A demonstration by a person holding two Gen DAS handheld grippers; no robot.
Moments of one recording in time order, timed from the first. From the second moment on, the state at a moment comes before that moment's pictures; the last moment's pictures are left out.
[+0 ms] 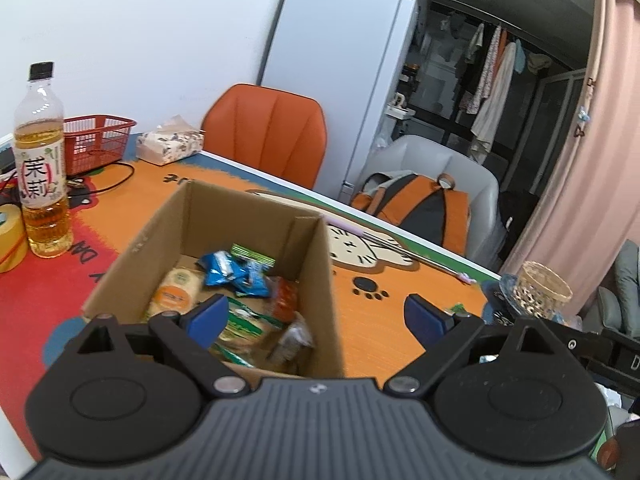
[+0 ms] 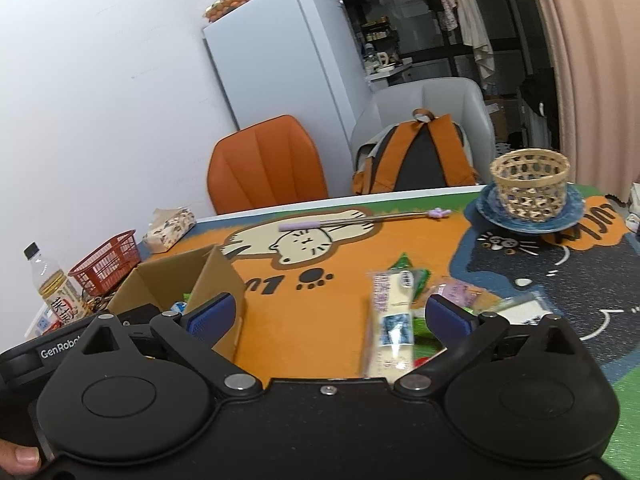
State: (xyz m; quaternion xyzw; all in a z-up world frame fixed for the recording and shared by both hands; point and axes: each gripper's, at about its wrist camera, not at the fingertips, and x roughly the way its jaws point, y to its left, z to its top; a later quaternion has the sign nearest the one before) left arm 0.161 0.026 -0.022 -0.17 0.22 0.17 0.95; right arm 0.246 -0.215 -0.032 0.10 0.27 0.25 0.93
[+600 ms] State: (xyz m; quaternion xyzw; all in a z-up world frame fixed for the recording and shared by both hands) left arm 0.189 -0.029 -0.033 -0.13 0.23 0.13 0.95; right arm 0.259 -0.277 -0.053 0.11 0.28 0.19 0.93
